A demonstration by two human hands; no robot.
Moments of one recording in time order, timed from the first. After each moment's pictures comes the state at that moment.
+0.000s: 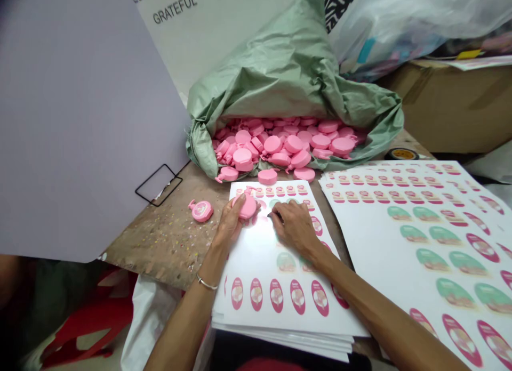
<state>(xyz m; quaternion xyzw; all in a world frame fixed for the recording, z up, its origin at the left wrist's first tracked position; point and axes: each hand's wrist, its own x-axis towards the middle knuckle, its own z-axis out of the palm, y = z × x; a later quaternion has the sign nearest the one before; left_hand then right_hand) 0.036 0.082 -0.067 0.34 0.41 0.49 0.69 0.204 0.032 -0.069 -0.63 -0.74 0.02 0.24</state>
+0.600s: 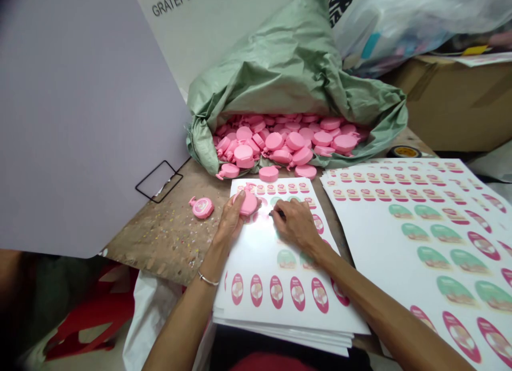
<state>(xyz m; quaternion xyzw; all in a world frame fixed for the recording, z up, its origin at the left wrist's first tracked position) 0.037 0.082 -0.069 0.33 0.39 0.51 0.69 0.204 0.032 -0.069 -0.63 -0.73 0.05 0.26</state>
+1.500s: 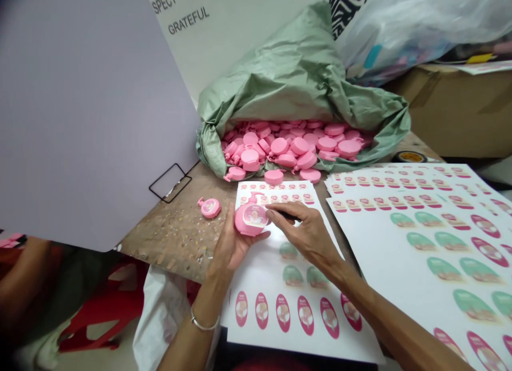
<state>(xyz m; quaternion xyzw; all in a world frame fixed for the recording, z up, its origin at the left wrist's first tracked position) 0.024 0.012 -0.007 0.22 0.36 0.49 0.76 0.182 -0.012 0.017 -0.56 -0.60 0.28 0.49</state>
